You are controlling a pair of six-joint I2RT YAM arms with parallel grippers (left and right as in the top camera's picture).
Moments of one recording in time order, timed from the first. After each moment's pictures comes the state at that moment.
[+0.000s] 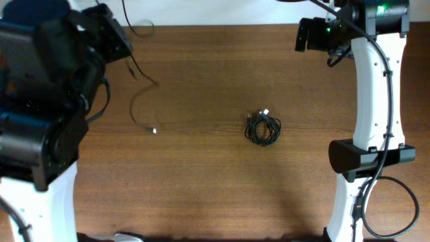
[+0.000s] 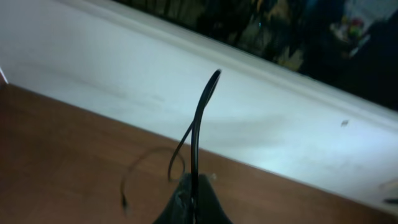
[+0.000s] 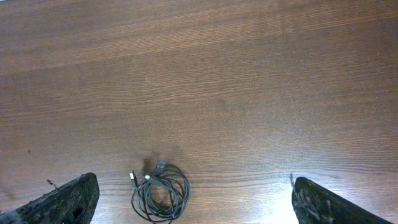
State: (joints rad) left arm -0.23 1.52 2.35 -1.19 -0.24 -0.42; right arm 0.11 2.23 2.81 -1.69 0.03 0.25
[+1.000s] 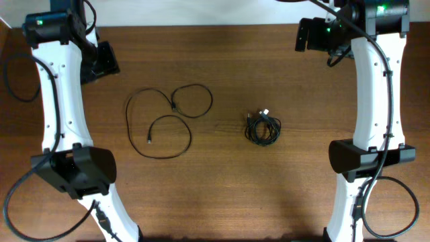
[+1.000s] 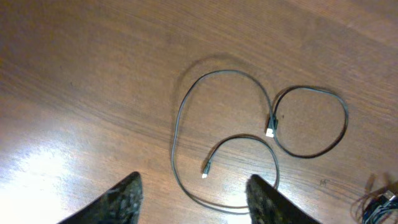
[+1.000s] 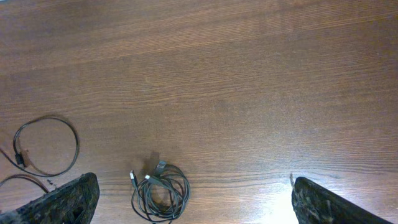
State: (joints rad) left arm 0.16 2.08 2.35 -1.57 0.02 -0.19; right arm 0.11 2.23 2.81 -1.69 0.03 0.25
